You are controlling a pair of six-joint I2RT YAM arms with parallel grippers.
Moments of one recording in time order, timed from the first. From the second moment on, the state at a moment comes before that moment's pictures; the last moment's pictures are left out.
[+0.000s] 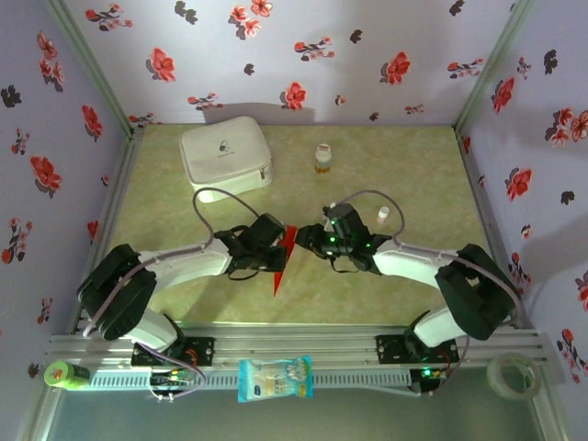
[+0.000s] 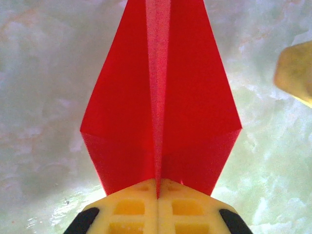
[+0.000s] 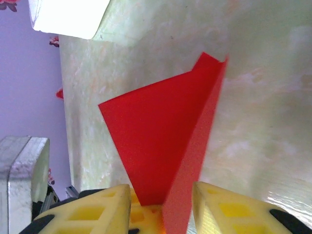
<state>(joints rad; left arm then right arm) -0.89 1.51 0.83 -0.36 0.05 -0.65 0.72 1.47 0.66 0.15 -0.35 1.07</state>
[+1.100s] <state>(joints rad) -0.90 1.59 0.83 -0.37 0.05 -0.64 0.75 1.61 0.72 0.01 -0.31 1.06</state>
